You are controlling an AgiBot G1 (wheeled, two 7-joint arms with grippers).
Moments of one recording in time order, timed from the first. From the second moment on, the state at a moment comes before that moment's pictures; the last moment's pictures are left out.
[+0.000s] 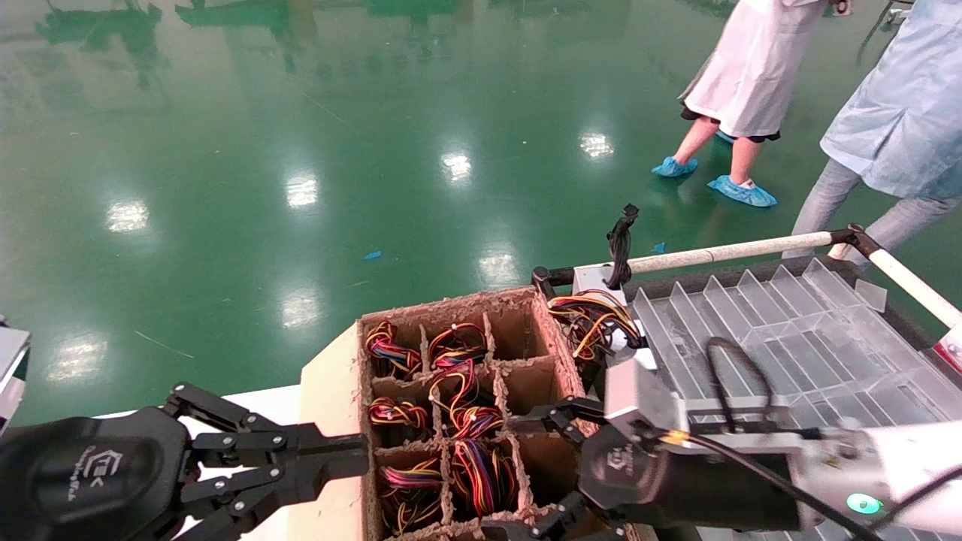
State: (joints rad) left arm -1.10 0.57 0.38 -1.26 0.66 1.45 -0.13; right arm 1.28 -0.88 -0.51 0.92 -1.14 -1.45 0.15
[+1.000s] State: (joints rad) left arm -1.10 0.57 0.38 -1.26 0.66 1.45 -0.13; right arm 1.37 -1.04 -0.59 0.60 -1.25 -1.45 0.04
